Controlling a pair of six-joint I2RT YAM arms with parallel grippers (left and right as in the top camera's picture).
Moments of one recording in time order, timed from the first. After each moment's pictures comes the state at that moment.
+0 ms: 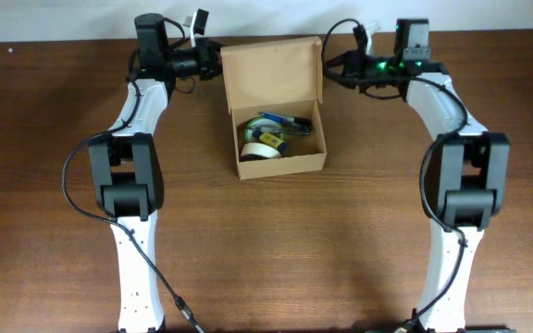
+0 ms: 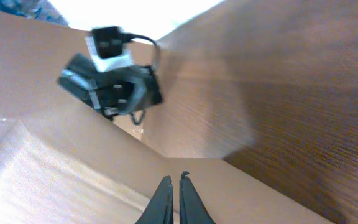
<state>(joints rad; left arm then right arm) -0.02 2.61 2.16 -0.01 1.32 -0.68 0.00 2.36 1.91 -0.32 -1.18 0.57</state>
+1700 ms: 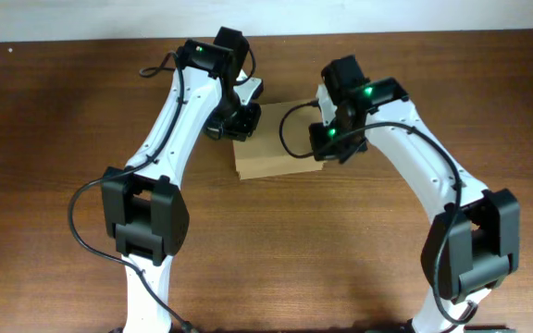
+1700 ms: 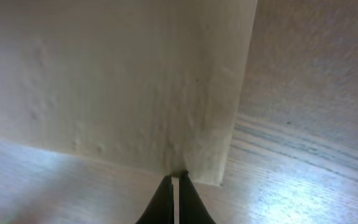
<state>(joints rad) -0.33 2.21 2.11 -1.40 0.19 0.01 0.34 1.92 1.60 -1.06 -0.19 0.17</state>
